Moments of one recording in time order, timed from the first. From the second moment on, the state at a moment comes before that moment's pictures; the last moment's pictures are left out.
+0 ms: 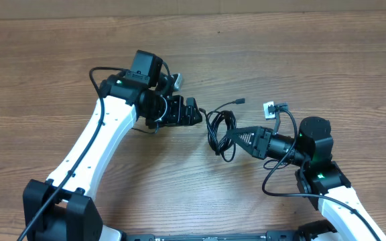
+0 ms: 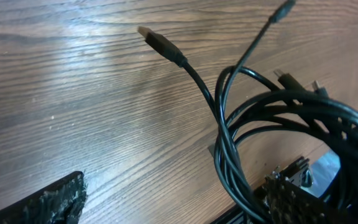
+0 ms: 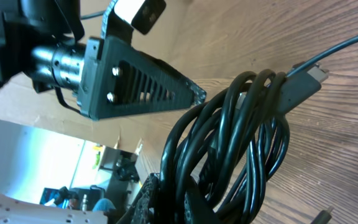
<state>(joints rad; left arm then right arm) -0.32 1.64 1.36 -0.99 0.53 -0.29 0.23 1.04 0.45 0.25 -0.91 0.83</state>
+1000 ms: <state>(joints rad) -0.42 1.64 1.05 -0.39 0.68 -0.51 0.23 1.04 0.45 0.14 -0.84 0.93</state>
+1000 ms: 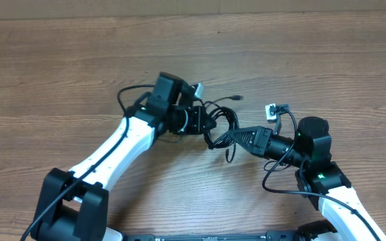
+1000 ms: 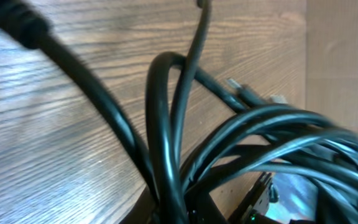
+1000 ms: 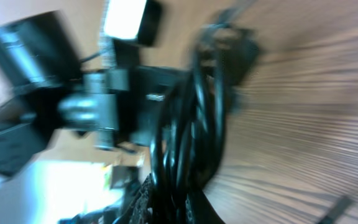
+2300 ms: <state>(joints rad) -0.34 1.66 1.05 -0.21 1.10 -0.31 0.23 1.04 0.45 0.10 -0.75 0.84</state>
